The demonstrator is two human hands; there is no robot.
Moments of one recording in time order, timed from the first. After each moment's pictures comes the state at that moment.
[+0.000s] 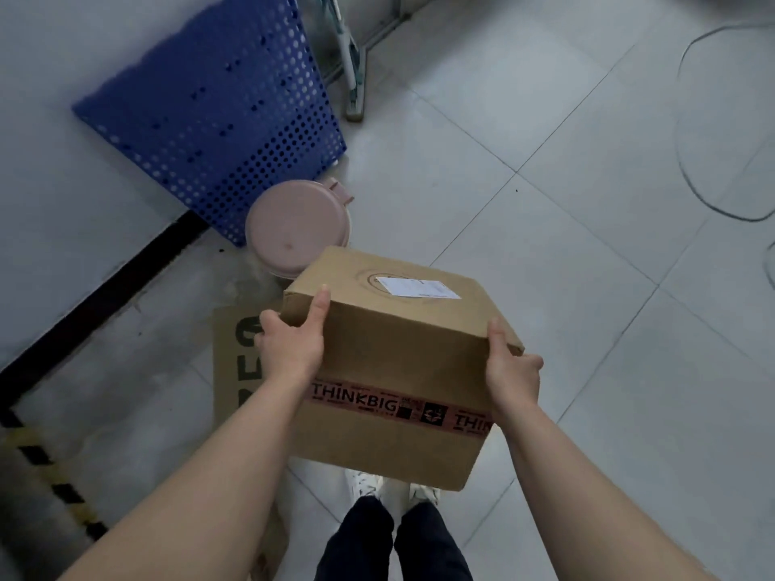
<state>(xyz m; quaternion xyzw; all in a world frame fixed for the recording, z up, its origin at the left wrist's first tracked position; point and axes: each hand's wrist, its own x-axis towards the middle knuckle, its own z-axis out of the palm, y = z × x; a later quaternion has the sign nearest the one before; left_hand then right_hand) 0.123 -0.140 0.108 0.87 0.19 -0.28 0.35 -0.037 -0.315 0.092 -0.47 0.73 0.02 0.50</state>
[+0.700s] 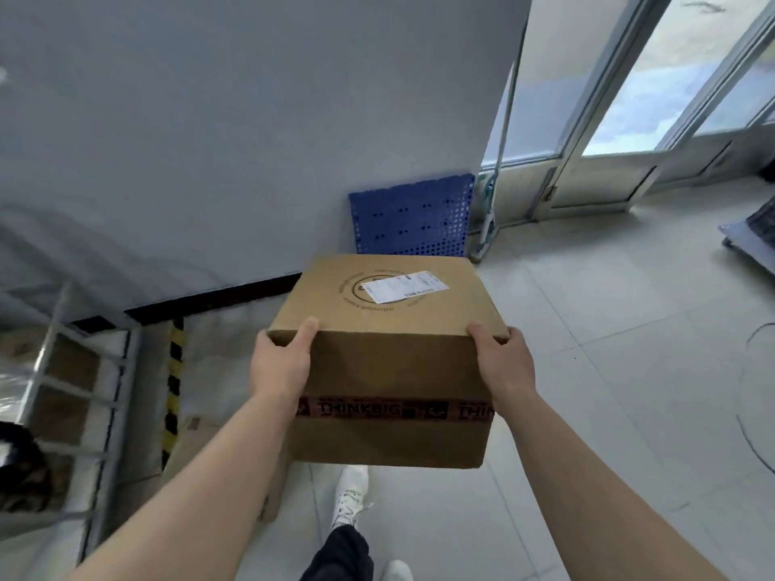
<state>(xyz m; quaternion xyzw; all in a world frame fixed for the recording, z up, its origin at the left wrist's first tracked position) -0.070 0.044 0.362 0.74 0.35 -0.05 0.57 -0.086 -0.206 0.360 -0.76 0.38 0.03 0.53</state>
